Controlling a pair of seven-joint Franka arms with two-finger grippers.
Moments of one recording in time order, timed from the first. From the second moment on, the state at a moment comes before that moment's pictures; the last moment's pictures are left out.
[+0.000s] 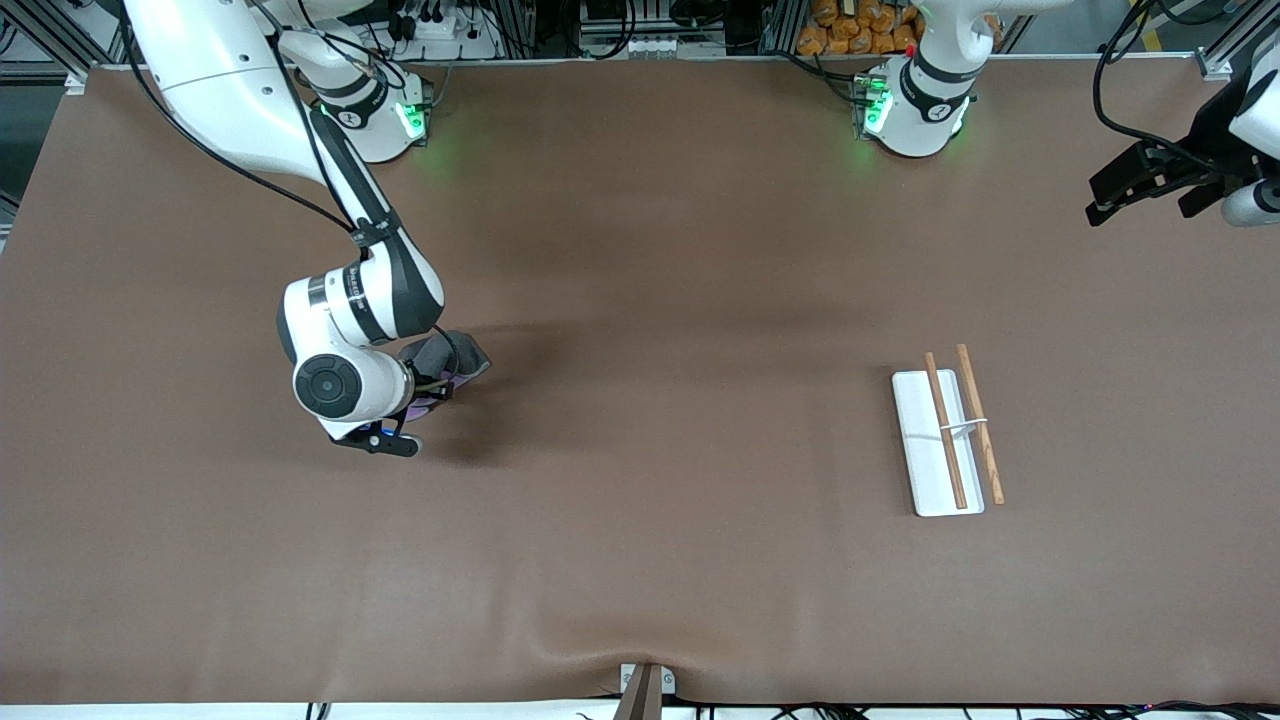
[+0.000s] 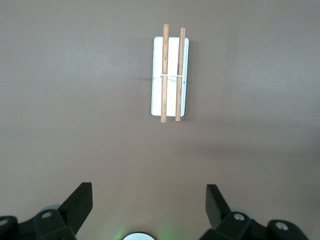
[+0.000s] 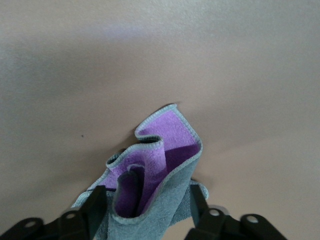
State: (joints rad) left arm -0.05 -0.10 -0.04 -1.60 0.00 1.49 -0.17; right arm 0.27 0.56 0.01 -1.77 -0.01 2.00 0.49
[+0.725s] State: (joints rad) left arm -0.05 -0.10 -0.04 -1.60 0.00 1.49 -0.17; right arm 0.28 0.56 0.02 -1.77 -0.01 1.99 0.56
